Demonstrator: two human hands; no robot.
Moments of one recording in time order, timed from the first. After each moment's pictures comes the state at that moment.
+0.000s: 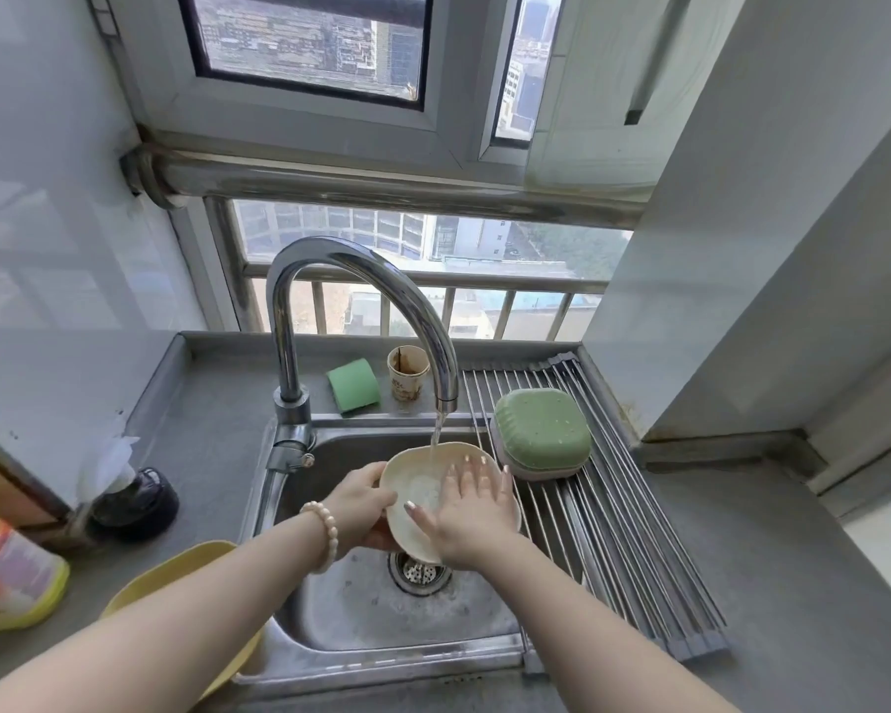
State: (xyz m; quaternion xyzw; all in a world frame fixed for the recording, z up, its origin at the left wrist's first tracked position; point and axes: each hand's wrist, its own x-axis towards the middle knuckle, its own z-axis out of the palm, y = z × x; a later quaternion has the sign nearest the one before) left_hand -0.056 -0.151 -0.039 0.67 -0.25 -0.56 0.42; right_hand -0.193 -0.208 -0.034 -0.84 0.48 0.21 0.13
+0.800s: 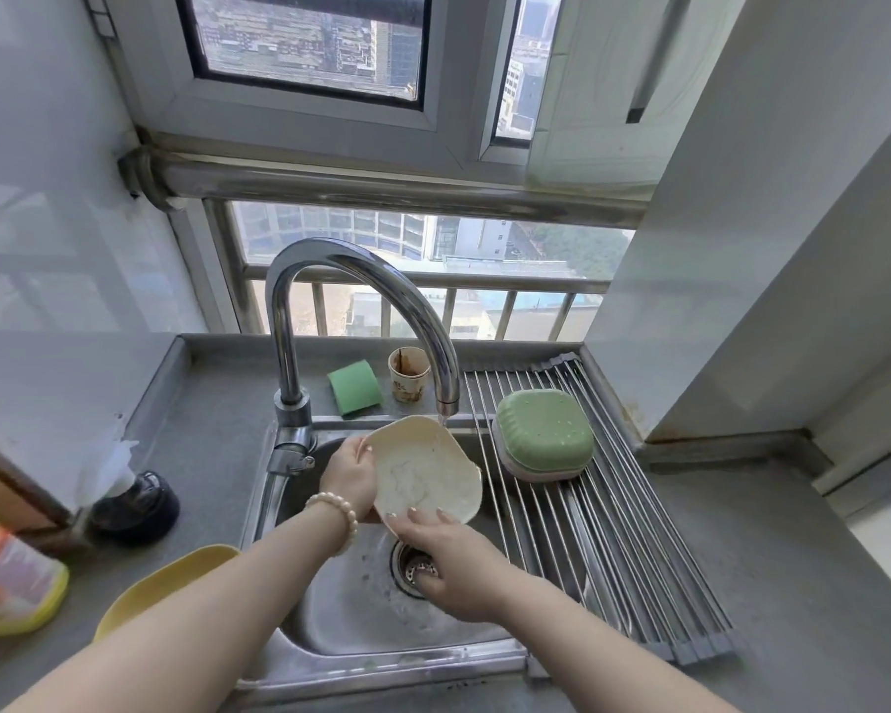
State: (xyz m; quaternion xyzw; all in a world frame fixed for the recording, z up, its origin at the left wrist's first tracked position) left_hand -0.049 -0.176 -0.045 0.76 -0.27 -0.34 0.48; right_hand -0.211 -0.187 -0.042 -0.91 0.28 0.06 0.30
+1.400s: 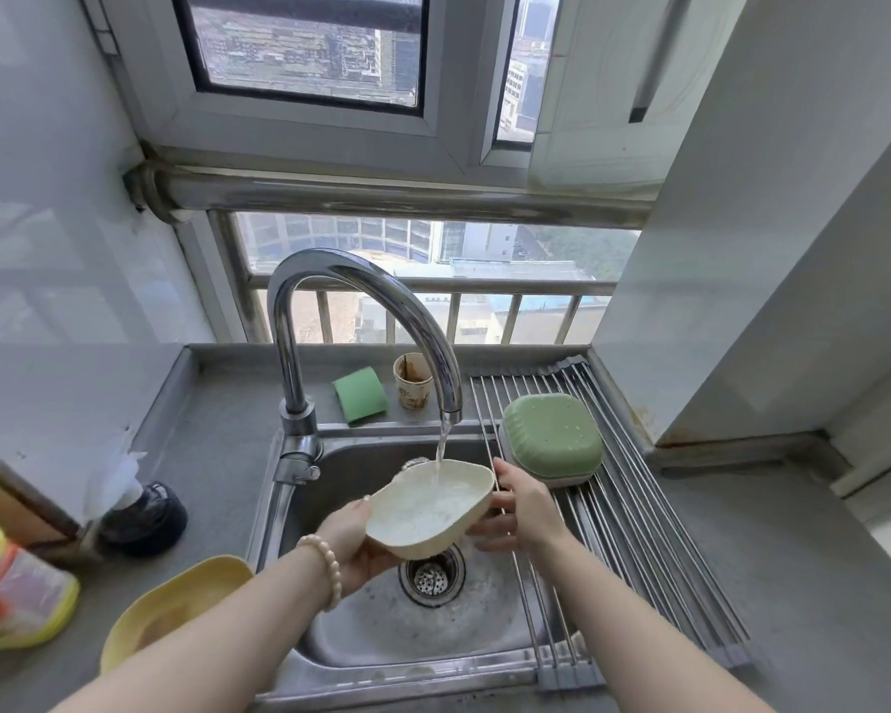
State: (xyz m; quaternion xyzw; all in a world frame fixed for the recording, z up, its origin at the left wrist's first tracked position) left_hand -0.061 -0.143 -0.047 0.60 0.00 -0.60 0.53; right_hand -0.230 -0.234 -0.019 -0.48 0.52 -0.19 0.68
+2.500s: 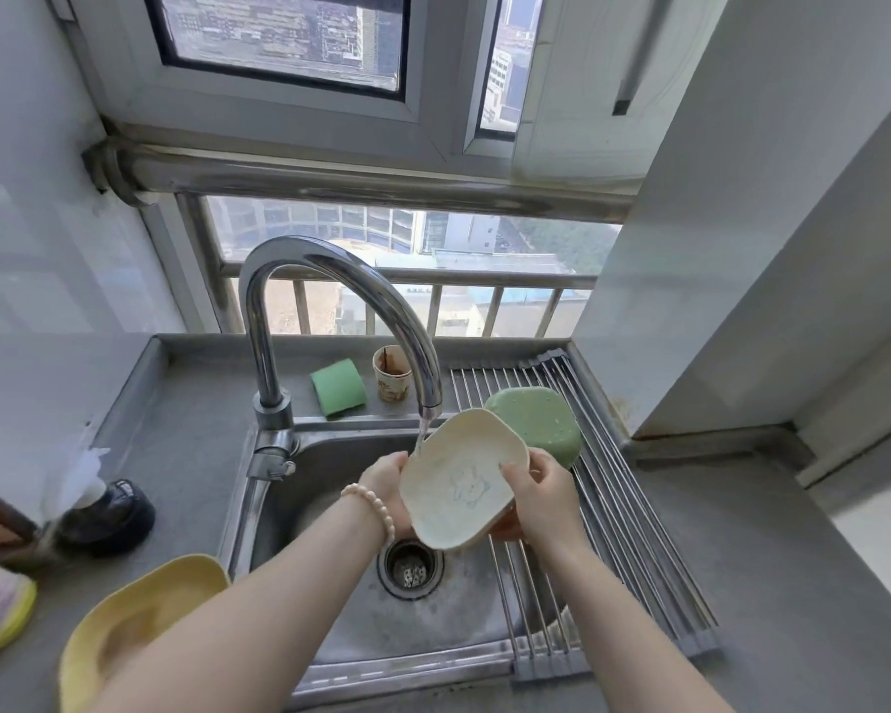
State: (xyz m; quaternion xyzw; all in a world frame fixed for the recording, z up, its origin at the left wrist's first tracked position) left_hand -0.085 -0.206 -0.040 0.47 0.08 -0.71 0.51; right_hand -0.251 -0.224 0.006 -0.55 0.57 -0.31 0.52
